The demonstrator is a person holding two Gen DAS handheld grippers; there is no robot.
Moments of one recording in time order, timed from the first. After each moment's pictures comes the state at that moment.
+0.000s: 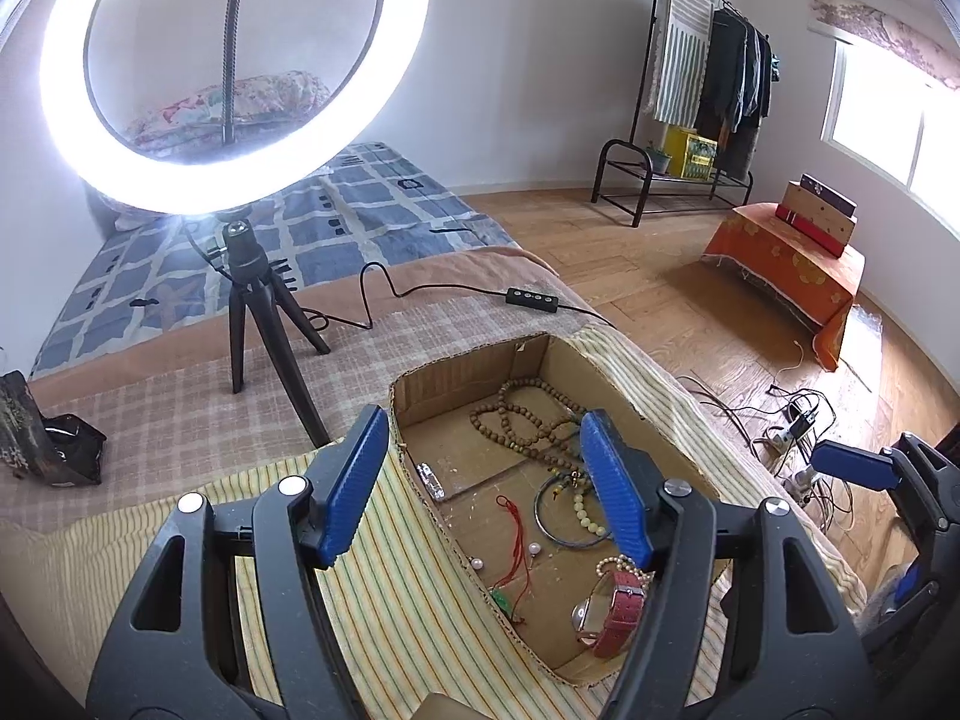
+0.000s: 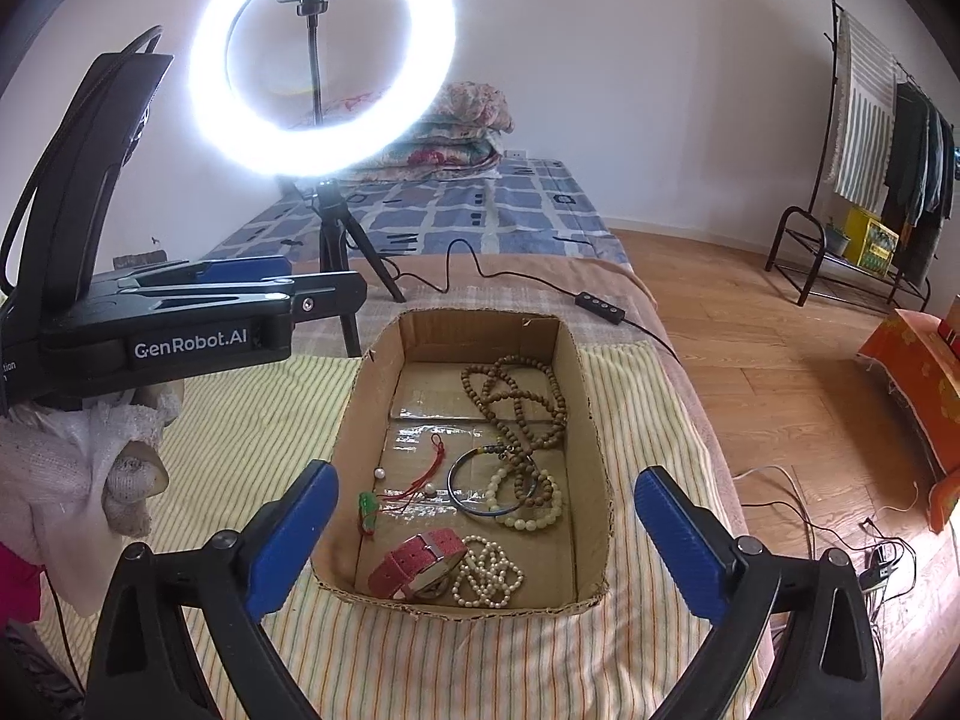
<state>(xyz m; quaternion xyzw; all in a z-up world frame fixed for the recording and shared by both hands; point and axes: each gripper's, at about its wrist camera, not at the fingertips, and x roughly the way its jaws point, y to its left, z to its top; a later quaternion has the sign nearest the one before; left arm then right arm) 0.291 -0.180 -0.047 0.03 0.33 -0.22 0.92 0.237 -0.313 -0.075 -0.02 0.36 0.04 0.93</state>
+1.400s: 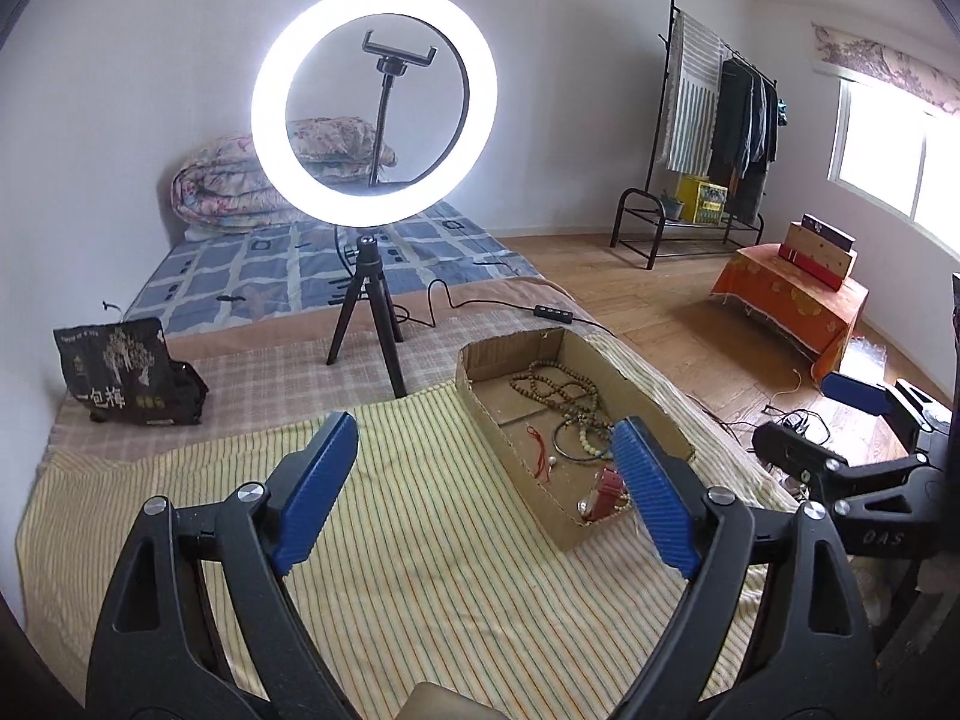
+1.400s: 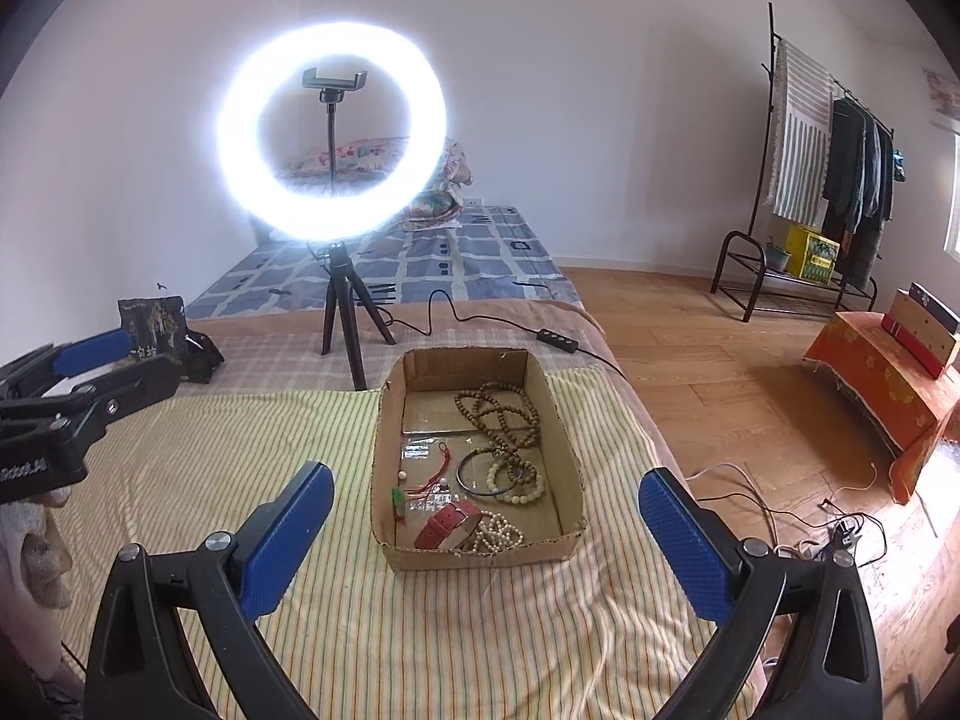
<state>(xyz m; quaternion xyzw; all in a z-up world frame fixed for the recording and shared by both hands) 0.153 -0.086 -0.003 0.00 0.28 -0.19 0.94 0.150 -0.288 -0.023 -0.01 0.31 -0.03 0.95</state>
